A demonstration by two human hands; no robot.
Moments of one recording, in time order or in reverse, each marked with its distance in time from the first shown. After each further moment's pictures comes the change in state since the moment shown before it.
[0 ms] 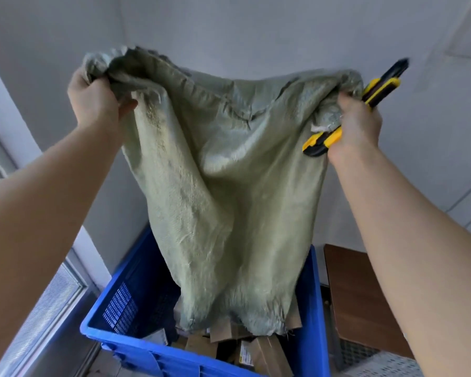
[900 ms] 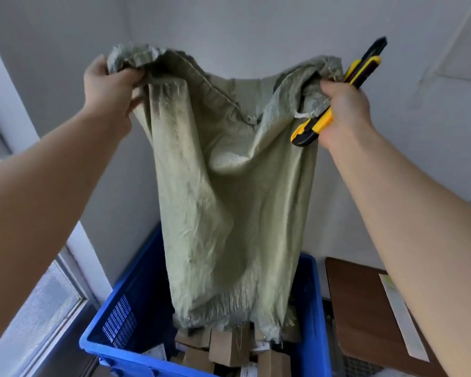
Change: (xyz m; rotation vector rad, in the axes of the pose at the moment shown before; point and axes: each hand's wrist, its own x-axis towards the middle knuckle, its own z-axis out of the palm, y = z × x) left_hand 0.002 0.039 0.015 0.075 -0.241 0.090; right_hand 0.018 -0.022 0.041 -0.005 -0.188 0.041
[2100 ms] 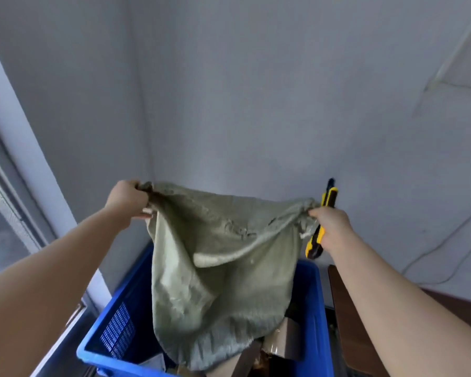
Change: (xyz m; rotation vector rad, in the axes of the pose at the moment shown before) left_hand -0.027 -0.136 -0.063 0.673 -0.076 -0.408; right_hand -0.027 0.125 -0.103 -0.469 0.202 0.415
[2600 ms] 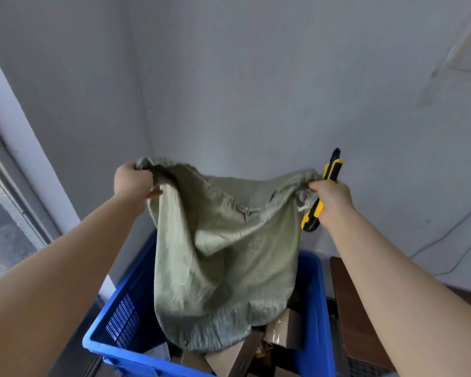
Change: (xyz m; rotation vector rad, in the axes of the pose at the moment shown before) left_hand -0.010 0.022 0.020 -0.299 0.111 0.002; right_hand -0.003 -0.025 0.013 0.057 -0.009 -0.098
